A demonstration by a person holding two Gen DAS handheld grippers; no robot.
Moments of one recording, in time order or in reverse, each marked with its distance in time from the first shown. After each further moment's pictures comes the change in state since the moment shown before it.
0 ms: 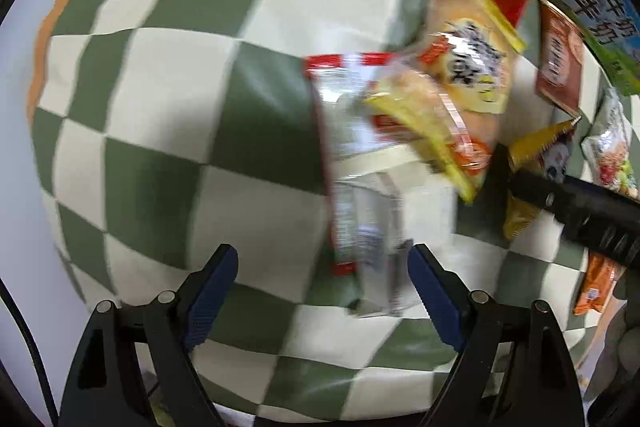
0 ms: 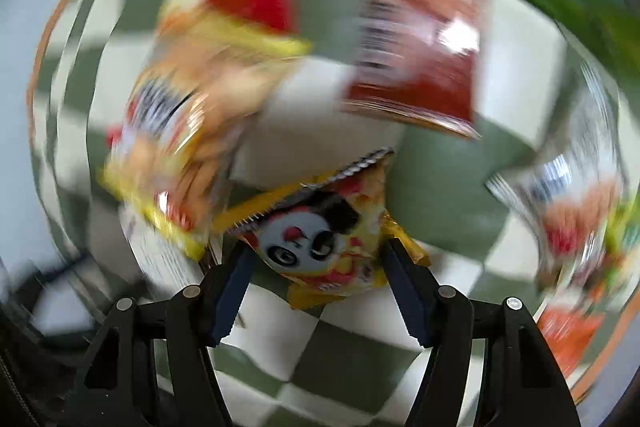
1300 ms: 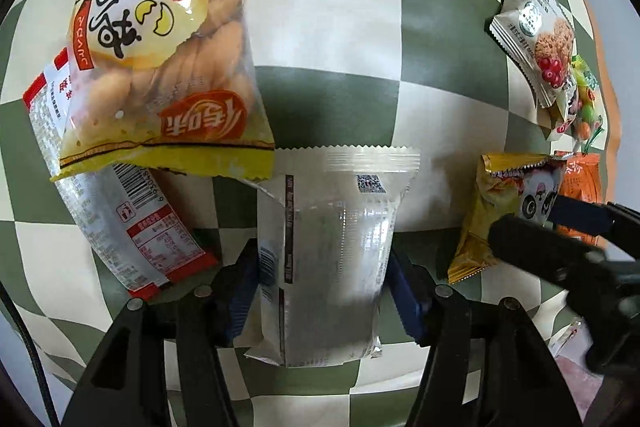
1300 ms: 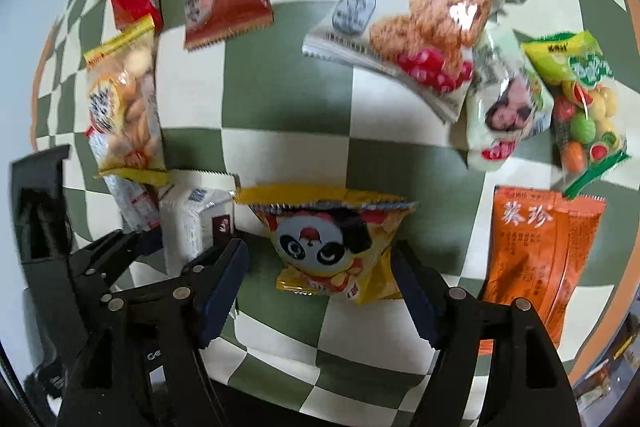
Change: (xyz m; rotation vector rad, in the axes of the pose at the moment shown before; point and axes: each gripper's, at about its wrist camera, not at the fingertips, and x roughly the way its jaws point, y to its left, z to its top) left arm 0.042 -0.106 -0.027 0.277 0.067 -0.136; right arm -0.026 -0.117 -0.072 0.137 0.038 0.043
